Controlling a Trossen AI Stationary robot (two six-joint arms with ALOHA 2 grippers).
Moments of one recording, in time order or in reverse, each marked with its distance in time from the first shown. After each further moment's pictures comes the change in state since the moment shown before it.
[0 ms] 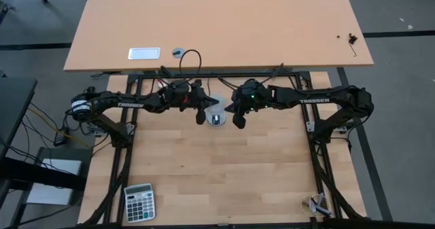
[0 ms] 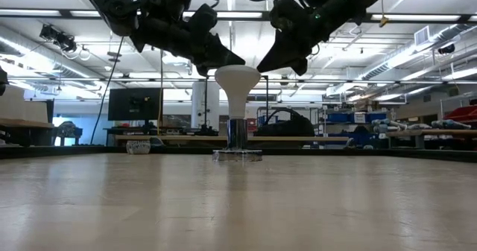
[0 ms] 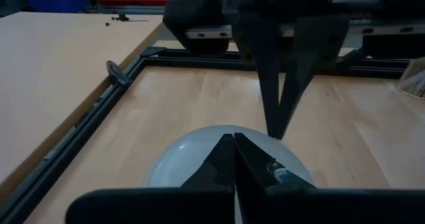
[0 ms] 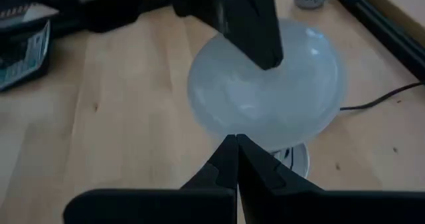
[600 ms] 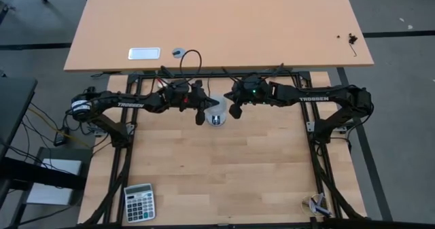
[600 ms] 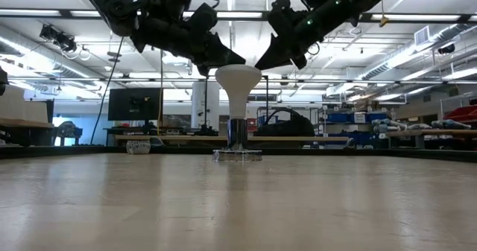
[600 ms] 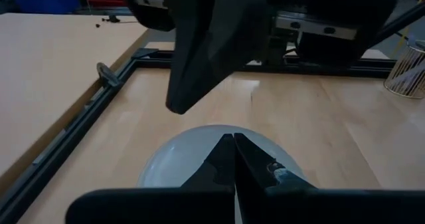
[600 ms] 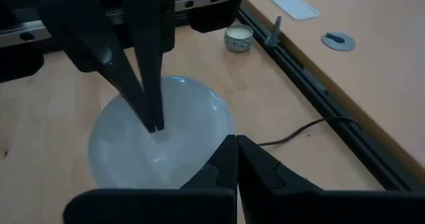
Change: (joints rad) left arm -0.001 0.000 0.000 0.002 0.034 0.003; right arm -0.036 -0.001 0.000 0.120 0.185 -0.075
